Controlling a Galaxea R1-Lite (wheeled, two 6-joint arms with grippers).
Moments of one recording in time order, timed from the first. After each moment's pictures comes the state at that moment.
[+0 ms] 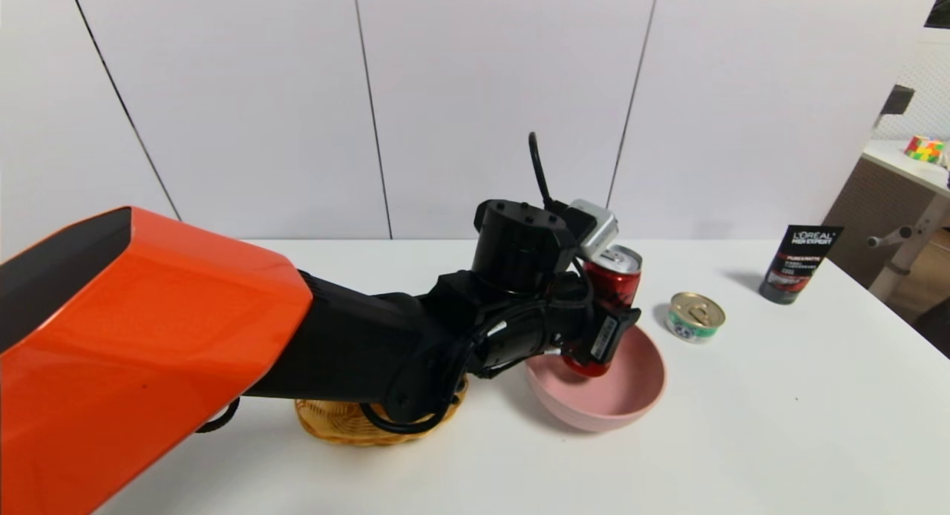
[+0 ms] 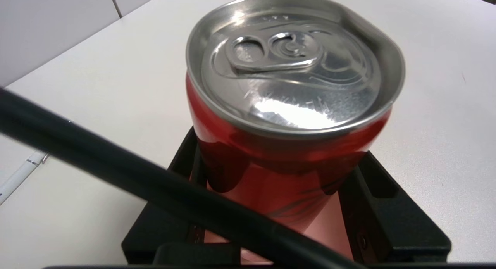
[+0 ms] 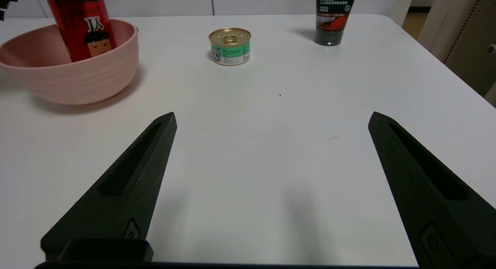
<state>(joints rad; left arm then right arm) -0.89 2.10 -1.34 -0.53 -0.09 0.00 0.01 0.00 0.00 -0.03 0.00 0.01</state>
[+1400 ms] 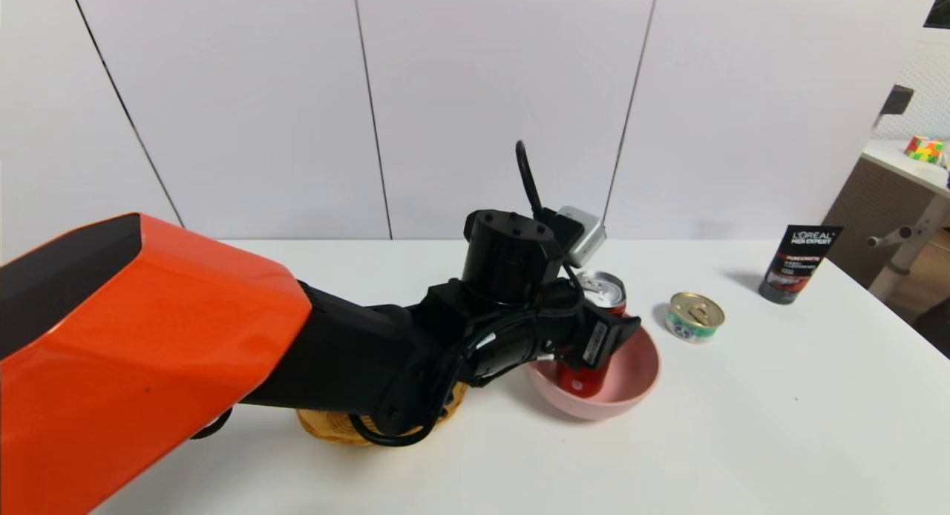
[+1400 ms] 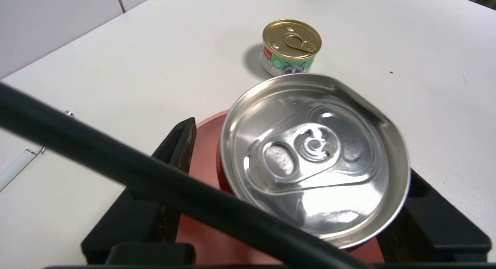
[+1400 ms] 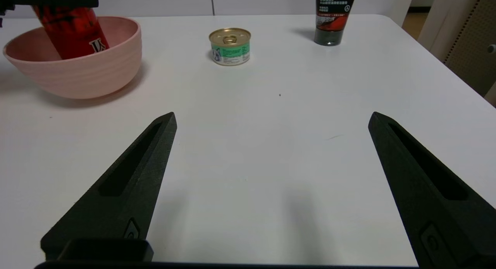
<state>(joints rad) -0.88 2.09 -1.28 -0.60 -0.09 -0.02 0.01 0.00 0.00 -0.03 0.00 0.01</state>
